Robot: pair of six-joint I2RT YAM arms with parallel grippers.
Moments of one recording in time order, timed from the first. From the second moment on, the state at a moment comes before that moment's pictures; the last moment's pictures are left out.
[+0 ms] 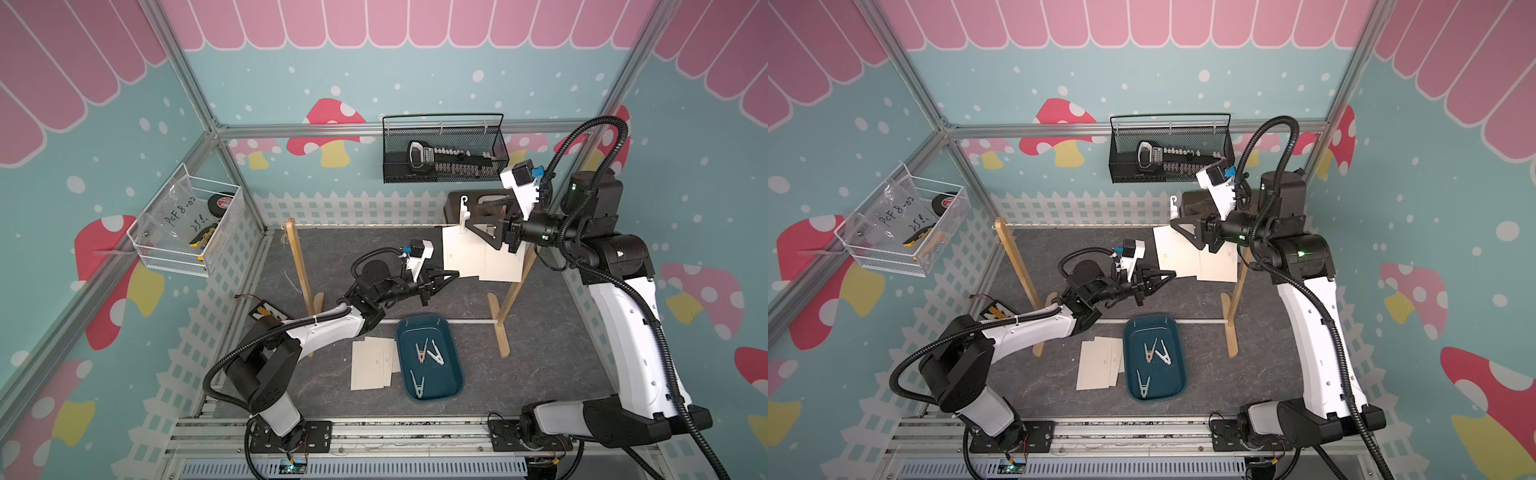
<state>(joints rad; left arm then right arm) -0.73 1.66 1.04 0.86 0.68 -0.39 0.20 1.37 1.90 -0.84 -0.82 -0.12</state>
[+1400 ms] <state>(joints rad) -0.71 1.65 1.05 0.83 0.76 -0.38 0.30 1.45 1.98 -0.85 -0.64 -0.05</state>
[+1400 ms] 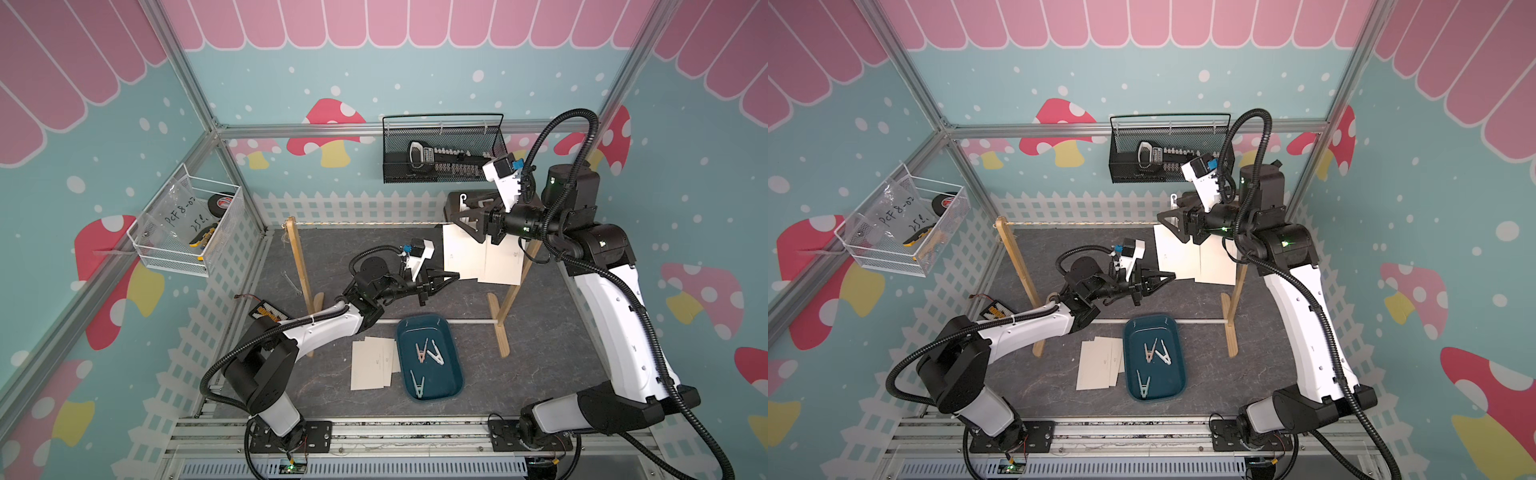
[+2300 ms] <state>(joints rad) -0.71 1.63 1.05 0.83 0.76 -0.38 0.31 1.42 1.95 -0.78 -0.81 -0.06</state>
